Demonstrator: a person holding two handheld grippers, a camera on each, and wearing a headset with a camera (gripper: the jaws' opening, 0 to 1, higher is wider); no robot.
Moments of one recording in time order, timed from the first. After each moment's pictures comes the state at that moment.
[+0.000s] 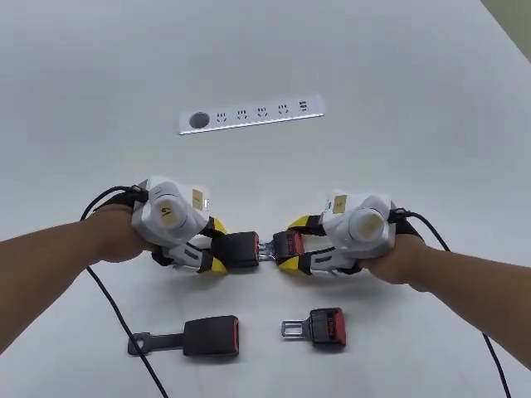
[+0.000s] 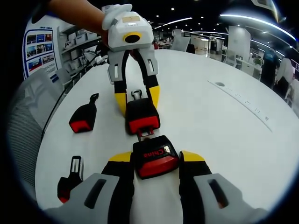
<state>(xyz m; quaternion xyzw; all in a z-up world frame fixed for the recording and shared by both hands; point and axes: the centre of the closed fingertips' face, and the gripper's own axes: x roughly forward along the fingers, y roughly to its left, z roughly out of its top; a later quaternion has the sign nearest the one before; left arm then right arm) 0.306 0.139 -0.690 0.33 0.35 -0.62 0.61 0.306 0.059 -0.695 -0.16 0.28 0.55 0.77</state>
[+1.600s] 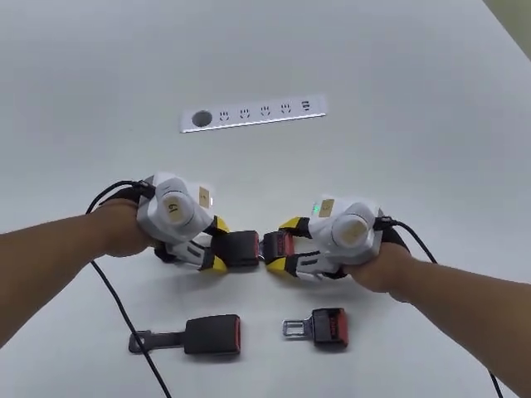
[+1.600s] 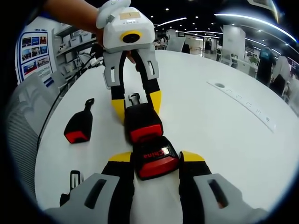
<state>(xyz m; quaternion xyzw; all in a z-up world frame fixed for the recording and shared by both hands) 0.306 0.138 -0.694 0.35 0.36 -0.62 0.60 0.309 0.078 -0.692 -0.16 0.28 0.53 0.78</state>
